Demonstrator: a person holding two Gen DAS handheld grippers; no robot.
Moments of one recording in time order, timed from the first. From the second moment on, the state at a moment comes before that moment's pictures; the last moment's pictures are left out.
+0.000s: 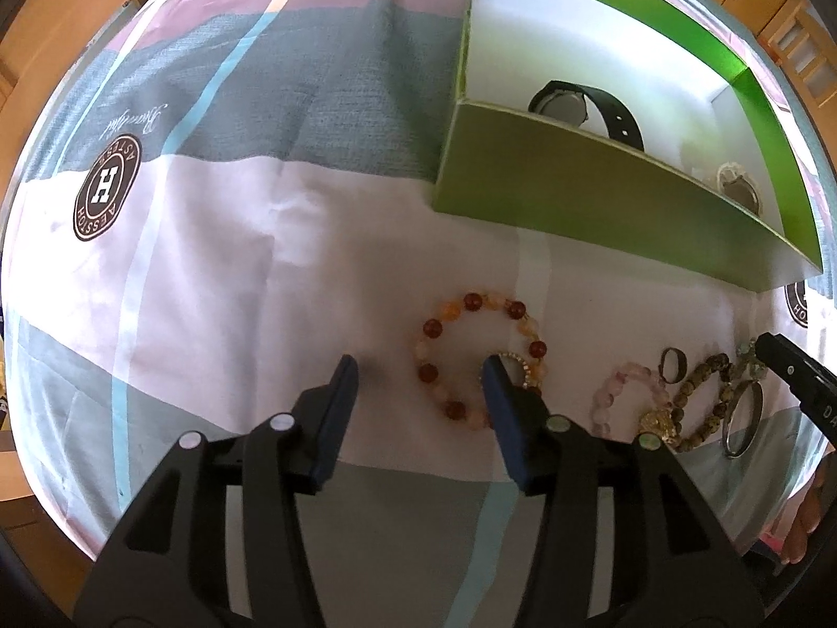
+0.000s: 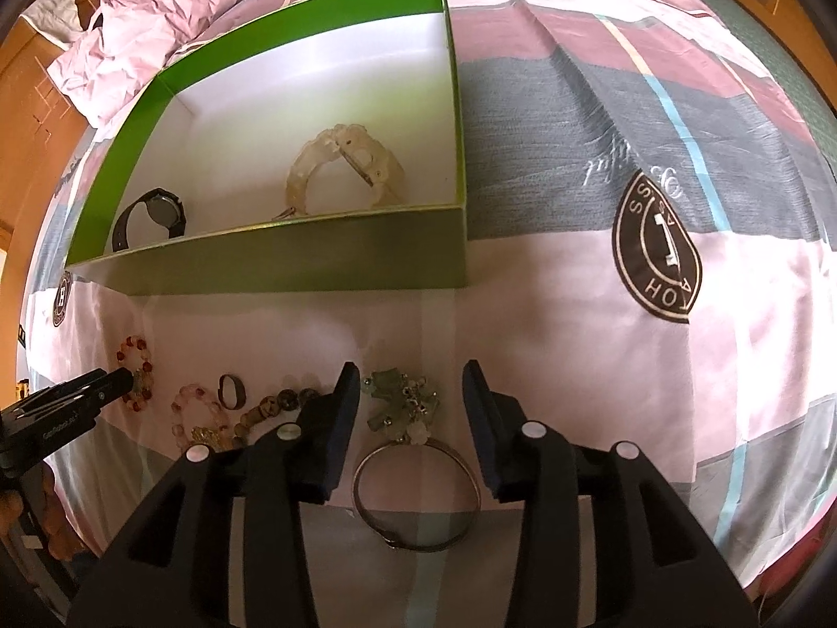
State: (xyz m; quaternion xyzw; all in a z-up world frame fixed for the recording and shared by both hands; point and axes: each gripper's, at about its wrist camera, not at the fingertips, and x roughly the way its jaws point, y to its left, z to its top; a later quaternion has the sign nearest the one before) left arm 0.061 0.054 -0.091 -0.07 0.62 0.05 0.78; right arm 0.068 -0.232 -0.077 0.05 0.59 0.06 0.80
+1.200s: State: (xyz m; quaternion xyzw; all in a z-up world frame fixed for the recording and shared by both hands) left arm 0.069 0.028 -0.102 -0.05 0.62 0.05 0.79; right arm 0.068 -0.220 -0.092 0.01 0.60 0.05 0.80
